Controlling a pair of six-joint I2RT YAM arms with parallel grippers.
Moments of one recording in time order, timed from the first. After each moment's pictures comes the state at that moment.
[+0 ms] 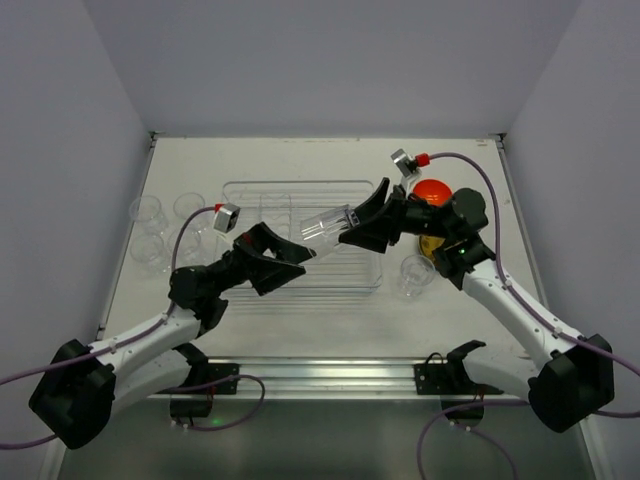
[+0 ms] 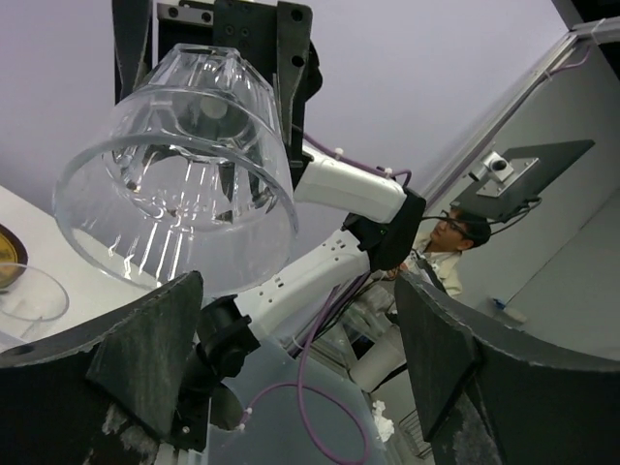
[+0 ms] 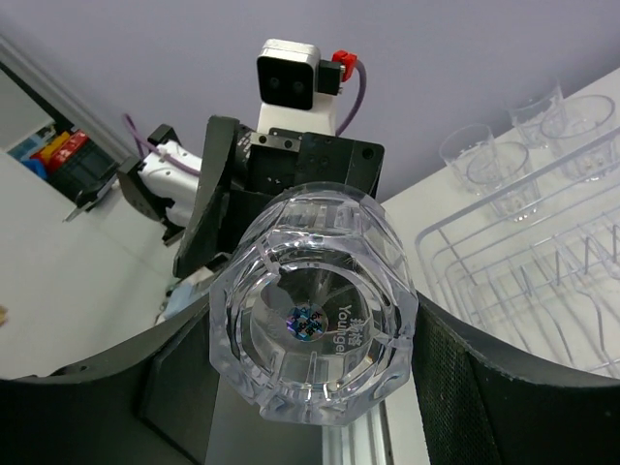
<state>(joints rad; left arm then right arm) -0.60 0.96 0.34 1.26 0.63 -1.24 0.45 1.09 0.85 0.52 -0.99 0.85</state>
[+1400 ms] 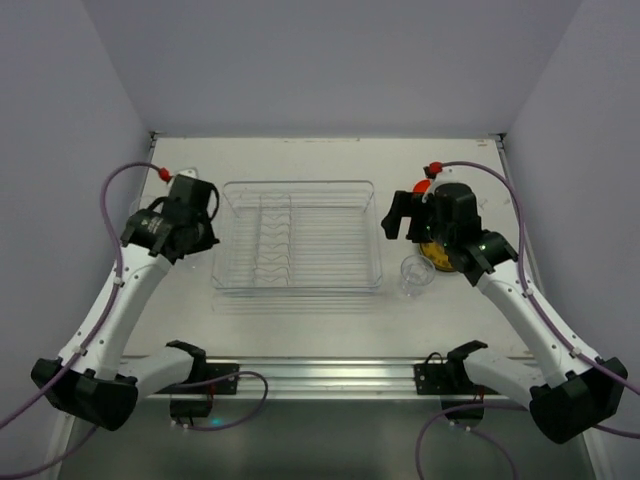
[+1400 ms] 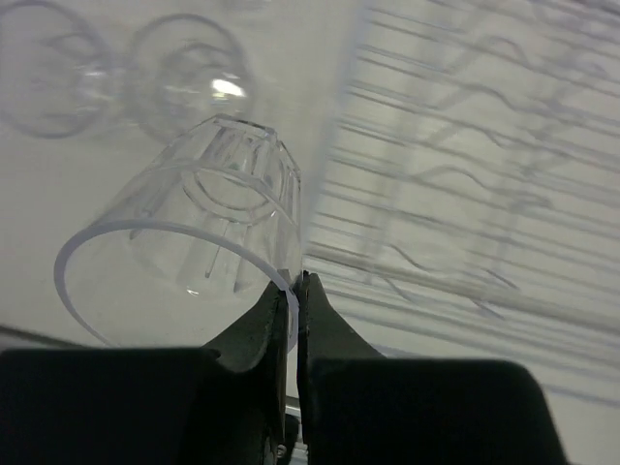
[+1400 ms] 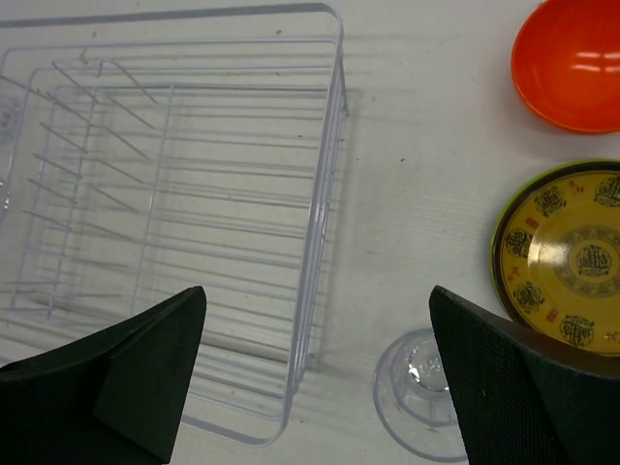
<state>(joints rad) -0.45 1.11 1.23 -1.08 -0.36 -0.57 0.41 1.04 1.00 -0.49 0.04 0.37</state>
